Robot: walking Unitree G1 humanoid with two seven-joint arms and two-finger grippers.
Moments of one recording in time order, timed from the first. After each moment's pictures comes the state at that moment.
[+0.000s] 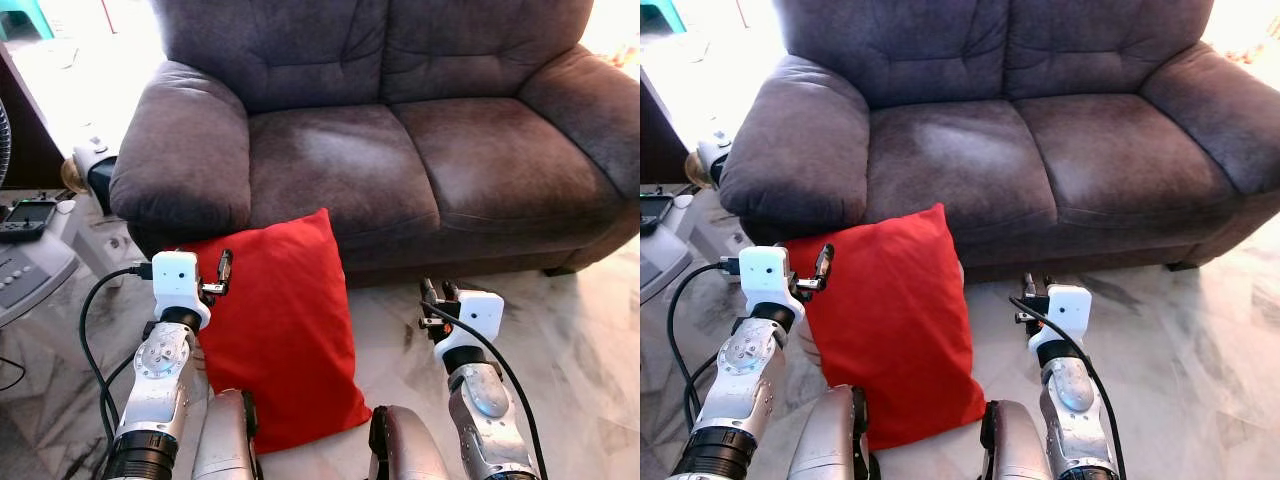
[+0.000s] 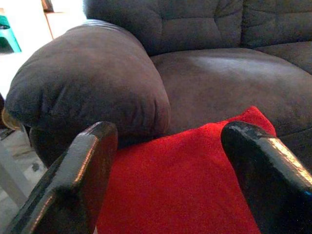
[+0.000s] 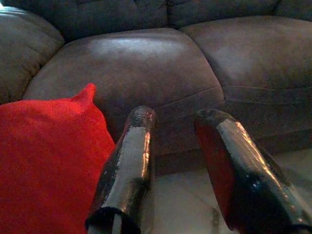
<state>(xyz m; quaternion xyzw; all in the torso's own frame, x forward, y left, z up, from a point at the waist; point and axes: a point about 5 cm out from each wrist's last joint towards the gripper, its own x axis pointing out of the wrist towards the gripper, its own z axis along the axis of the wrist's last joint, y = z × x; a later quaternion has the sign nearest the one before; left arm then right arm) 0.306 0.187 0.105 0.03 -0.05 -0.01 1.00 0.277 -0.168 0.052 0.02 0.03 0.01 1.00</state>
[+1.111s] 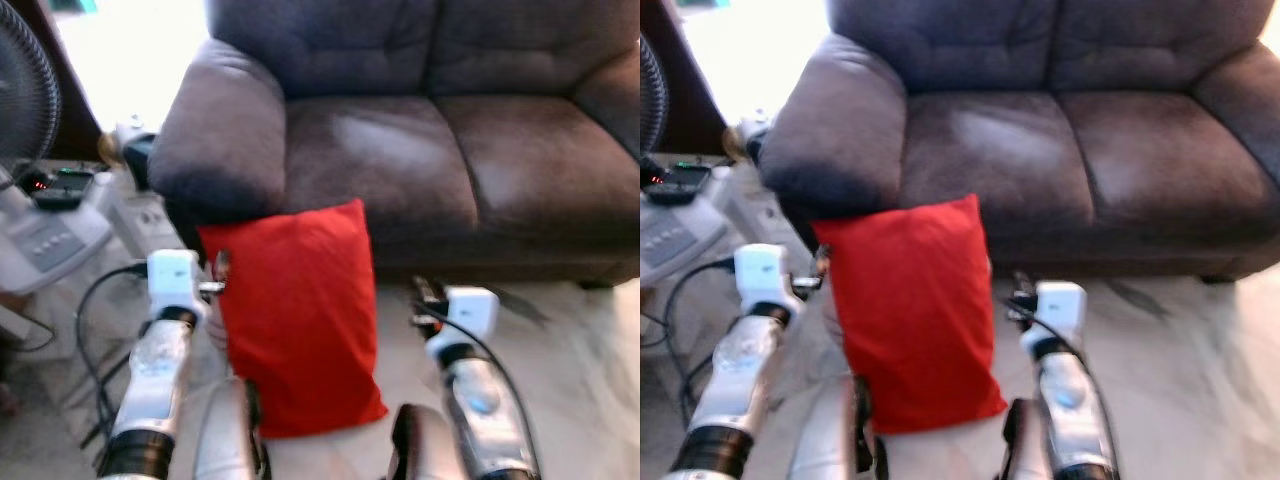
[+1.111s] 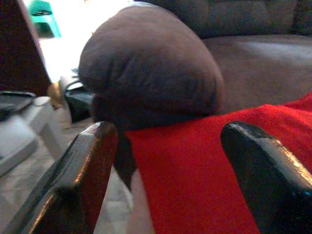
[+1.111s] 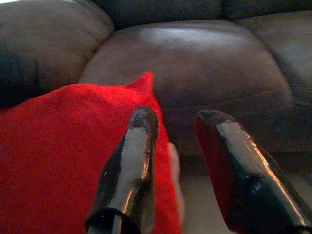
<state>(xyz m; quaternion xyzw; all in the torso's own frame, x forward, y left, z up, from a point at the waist) 0.308 0.191 0.106 0.04 -0.04 0.00 1.00 0.280 -0.158 0.054 0.02 0.02 0.03 1.00</state>
